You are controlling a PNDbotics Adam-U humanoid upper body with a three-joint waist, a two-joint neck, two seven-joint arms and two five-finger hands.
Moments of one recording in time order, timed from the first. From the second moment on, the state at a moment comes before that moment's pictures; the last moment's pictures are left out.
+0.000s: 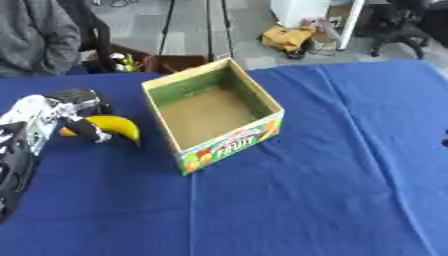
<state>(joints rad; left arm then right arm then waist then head) -0.92 0.55 -0.01 -0.71 -1.11 -0.31 -0.45 -0.22 -0.46 -0.03 -1.73 -0.44 -0.11 -0.09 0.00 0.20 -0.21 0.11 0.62</state>
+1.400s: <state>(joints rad) -0.95 0.57 -0.02 -0.74 -1.06 -0.31 -0.46 -0.21 -0.46 -0.03 -1.73 -0.44 -0.11 -0.09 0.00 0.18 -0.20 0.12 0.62</state>
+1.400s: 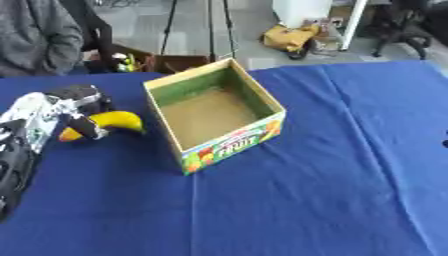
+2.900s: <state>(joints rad) -1.05 0.33 -0.11 -0.82 -1.23 -0.43 -0.50 -0.23 -0.45 -0.01 -1.72 -0.46 -0.10 -0.05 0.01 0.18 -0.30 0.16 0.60</state>
